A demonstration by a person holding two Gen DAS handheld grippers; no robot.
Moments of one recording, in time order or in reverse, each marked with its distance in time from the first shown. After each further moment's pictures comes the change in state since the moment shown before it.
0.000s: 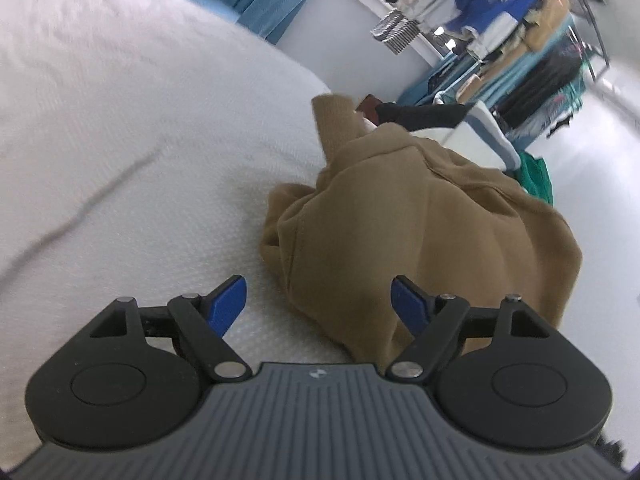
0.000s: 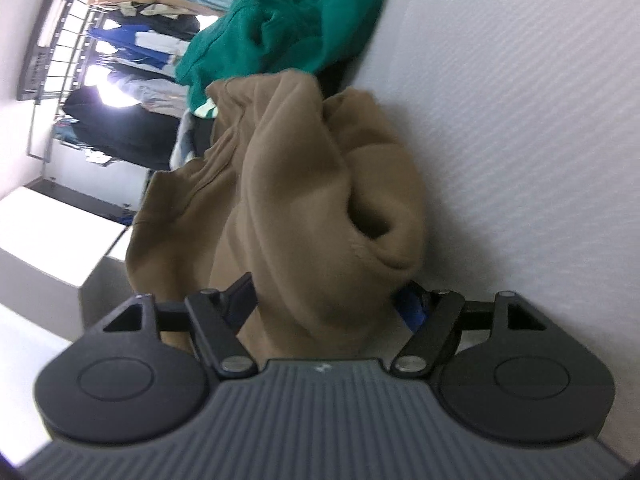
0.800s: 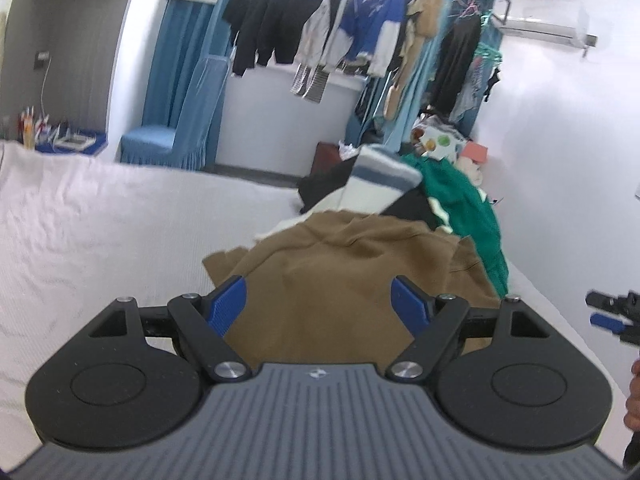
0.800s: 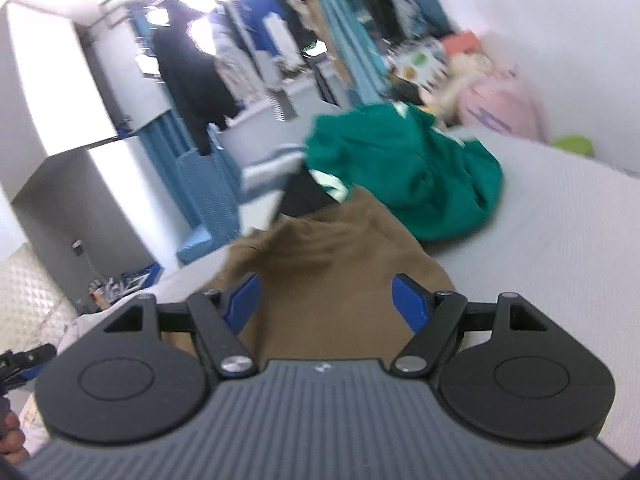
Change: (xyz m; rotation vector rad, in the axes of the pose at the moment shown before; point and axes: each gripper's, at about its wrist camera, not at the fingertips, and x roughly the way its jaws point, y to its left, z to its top) left arm -0.177 -0.166 0.025 0.415 -0.157 0.018; right arm -0.090 0.214 -0.016 -0.705 -0.180 -0.159
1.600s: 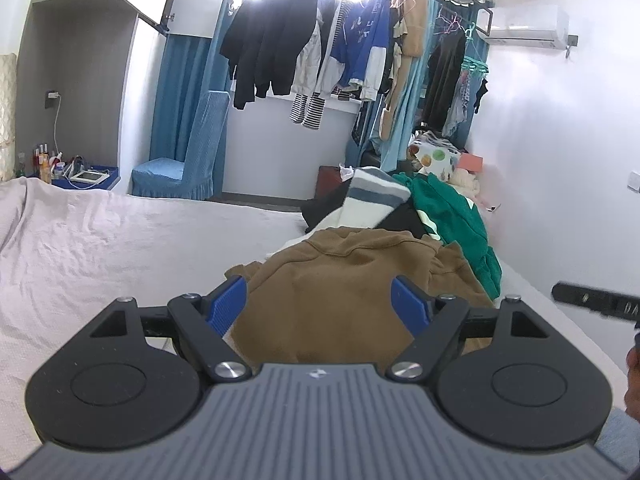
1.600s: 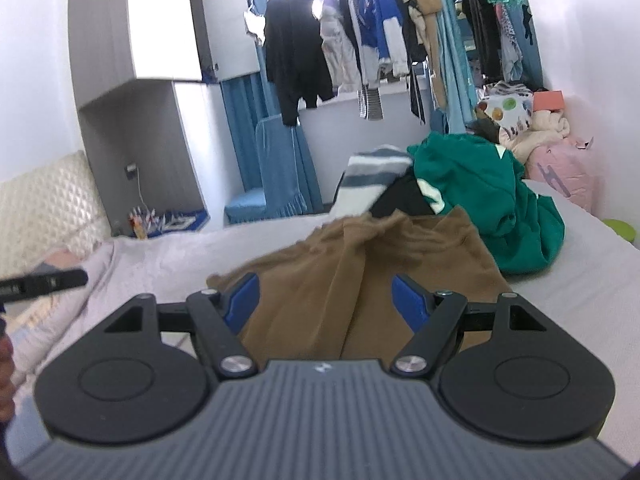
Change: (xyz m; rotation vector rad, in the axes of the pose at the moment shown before) left arm -0.105 -0.010 -0.014 0.056 -0.065 0.022; right arm -0.053 0.109 -0.031 -0.309 0.032 0.098
